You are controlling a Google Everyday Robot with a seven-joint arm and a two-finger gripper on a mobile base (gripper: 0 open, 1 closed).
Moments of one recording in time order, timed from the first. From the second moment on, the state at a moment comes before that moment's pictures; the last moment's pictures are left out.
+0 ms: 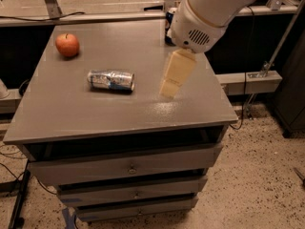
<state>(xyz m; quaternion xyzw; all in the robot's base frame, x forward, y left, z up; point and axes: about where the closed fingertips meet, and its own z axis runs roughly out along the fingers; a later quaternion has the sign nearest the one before) 0.507 -0.036 0.964 -0.64 0.73 0.06 0.23</state>
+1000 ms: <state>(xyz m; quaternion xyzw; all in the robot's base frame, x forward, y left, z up) 0.531 0.018 0.935 -0.65 0.72 0.08 0.23</state>
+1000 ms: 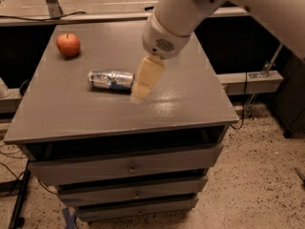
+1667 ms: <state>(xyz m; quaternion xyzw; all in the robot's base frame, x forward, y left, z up) 0.584 0.103 0.886 -0.64 0.72 0.10 0.23</state>
